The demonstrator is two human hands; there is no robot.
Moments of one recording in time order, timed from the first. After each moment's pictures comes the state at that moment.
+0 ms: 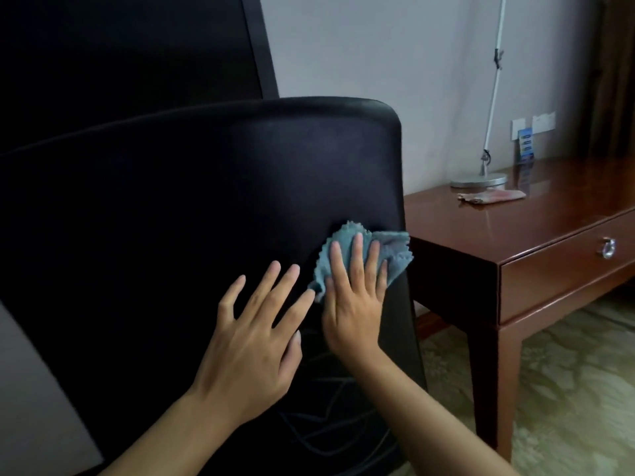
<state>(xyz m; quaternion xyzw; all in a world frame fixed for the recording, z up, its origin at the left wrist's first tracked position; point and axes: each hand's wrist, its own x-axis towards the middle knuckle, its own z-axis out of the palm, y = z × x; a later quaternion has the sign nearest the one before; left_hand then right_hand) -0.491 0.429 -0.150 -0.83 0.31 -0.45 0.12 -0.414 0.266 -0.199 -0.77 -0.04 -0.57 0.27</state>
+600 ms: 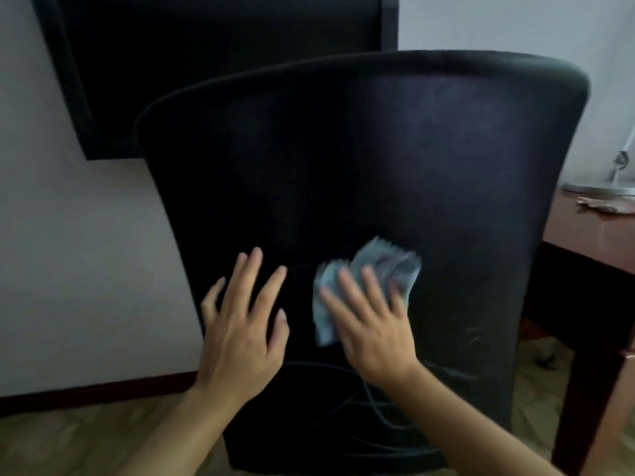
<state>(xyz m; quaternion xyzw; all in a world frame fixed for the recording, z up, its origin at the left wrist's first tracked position) -0.517 0.560 -0.200 -0.86 0.11 -0.50 -0.03 -0.437 0.352 -0.247 -0.79 -0.27 -0.55 0.01</state>
